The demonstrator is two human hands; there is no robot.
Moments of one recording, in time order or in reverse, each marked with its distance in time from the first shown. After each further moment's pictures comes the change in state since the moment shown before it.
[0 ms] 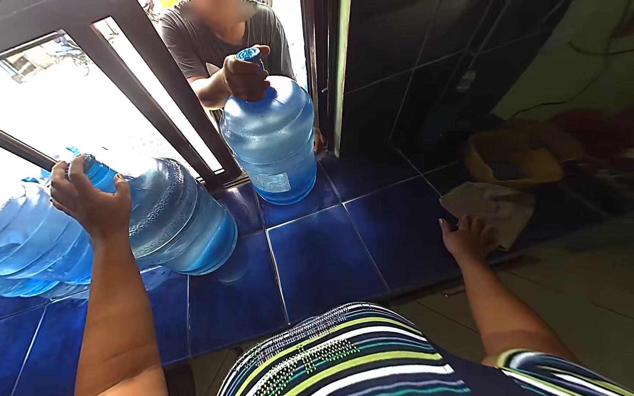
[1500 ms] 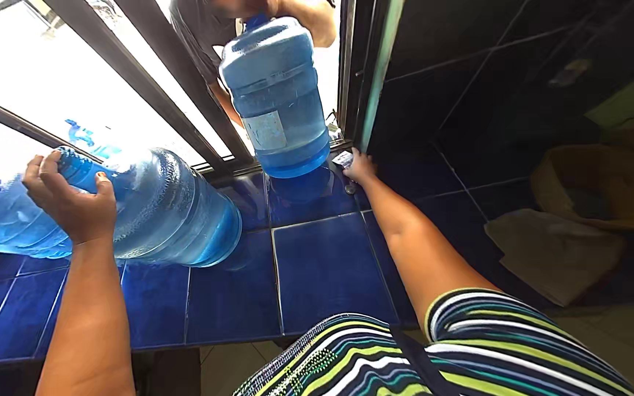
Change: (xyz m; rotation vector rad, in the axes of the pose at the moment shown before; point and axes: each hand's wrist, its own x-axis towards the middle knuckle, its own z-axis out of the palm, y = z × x) left_hand 0.005 0.003 0.002 0.103 -0.005 0.021; right_hand 0.056 -0.356 0.078 0.072 -0.297 -0.615
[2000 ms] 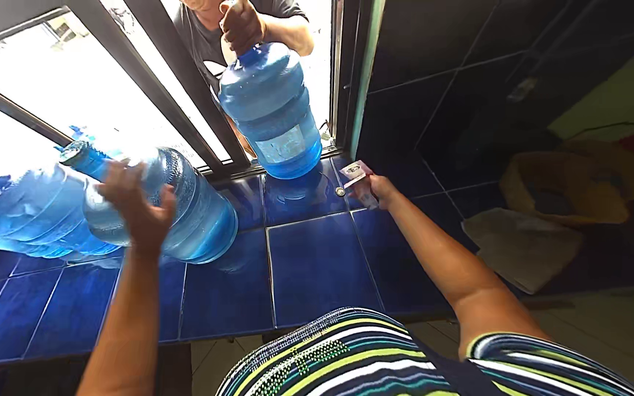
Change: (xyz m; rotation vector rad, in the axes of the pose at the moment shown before) left_hand -0.066 0.061 -0.004 -0.184 -0.055 0.316; right_hand -0.125 0.027 -0.075 1.071 -0.362 0.166
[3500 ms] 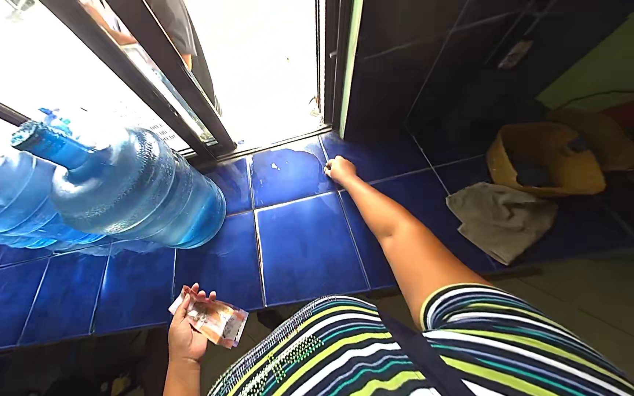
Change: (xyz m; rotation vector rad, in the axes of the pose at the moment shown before) left_hand -0.221 0.125 -0.041 -1.306 0.139 -1.773; right_hand 0.085 0.042 0.028 -1.219 0.119 -0.139
